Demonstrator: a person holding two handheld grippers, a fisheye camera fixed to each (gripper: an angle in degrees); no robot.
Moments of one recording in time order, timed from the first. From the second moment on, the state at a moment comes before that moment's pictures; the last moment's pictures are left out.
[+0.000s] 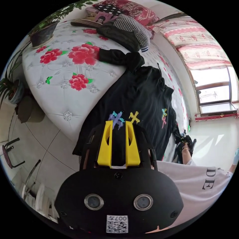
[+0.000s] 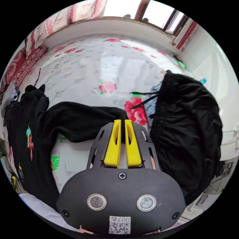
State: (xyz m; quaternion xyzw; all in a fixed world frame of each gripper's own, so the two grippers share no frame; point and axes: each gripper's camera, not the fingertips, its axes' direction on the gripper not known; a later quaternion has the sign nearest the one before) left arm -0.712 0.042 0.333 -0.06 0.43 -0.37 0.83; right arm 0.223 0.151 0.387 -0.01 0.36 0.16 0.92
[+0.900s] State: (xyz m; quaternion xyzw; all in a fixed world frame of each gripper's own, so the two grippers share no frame) left arm -0.939 -0.106 0.585 -0.04 0.45 -0.50 0.74; right arm -0.121 0.365 0.338 0.03 0.23 0.33 0.92
